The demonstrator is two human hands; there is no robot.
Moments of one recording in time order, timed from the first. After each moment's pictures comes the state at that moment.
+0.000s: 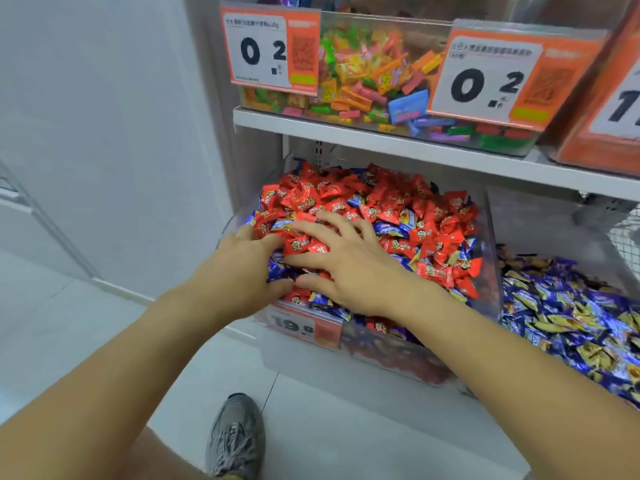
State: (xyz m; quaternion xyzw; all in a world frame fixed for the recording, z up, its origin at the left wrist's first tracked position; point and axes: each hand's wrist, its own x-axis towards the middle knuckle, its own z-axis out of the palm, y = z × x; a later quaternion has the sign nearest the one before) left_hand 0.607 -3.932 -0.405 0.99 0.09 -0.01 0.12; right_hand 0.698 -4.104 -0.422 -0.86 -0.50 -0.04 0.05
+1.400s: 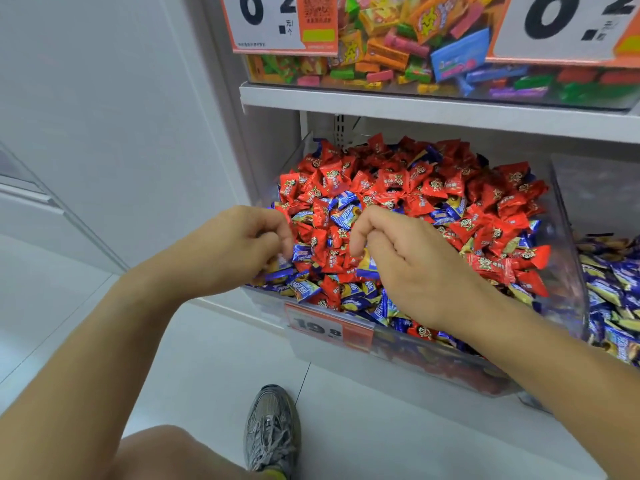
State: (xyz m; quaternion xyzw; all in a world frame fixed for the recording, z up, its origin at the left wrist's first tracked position) left_hand 0.617 -3.901 -0.377 0.93 0.09 -0.03 0.36; right_hand 0.677 -4.116 -0.403 -0.82 -0.35 0.08 0.44
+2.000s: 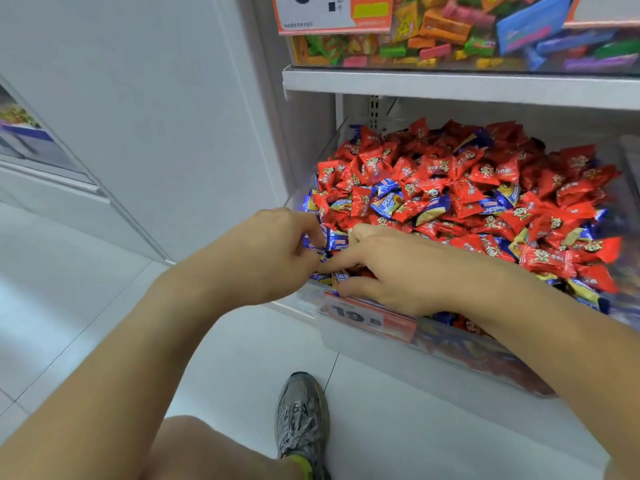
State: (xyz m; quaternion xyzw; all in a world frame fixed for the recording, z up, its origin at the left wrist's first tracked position) left_hand 0.600 -3.898 -0.382 0.99 0.05 -0.04 0.15; right_hand 0.683 -4.066 -0.409 -0.84 -0.50 0.18 0.12
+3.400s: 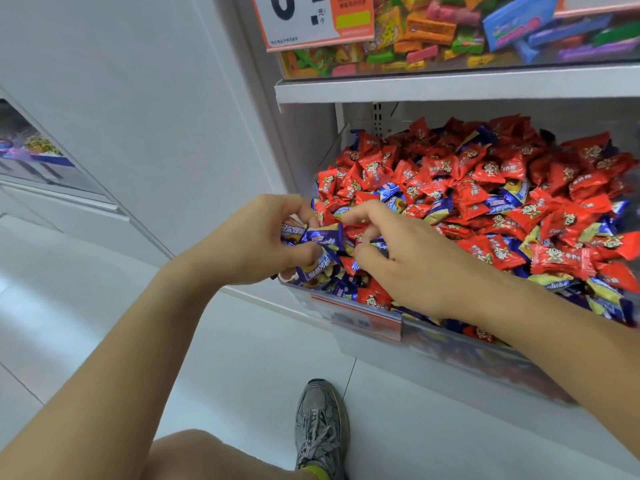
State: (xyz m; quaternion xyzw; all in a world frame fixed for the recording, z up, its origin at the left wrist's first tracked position) left_hand 0.620 -3.881 -0.373 0.95 0.07 -0.02 0.31; right_hand 0.685 -4.079 -0.417 -0.82 -0.40 0.14 0.38
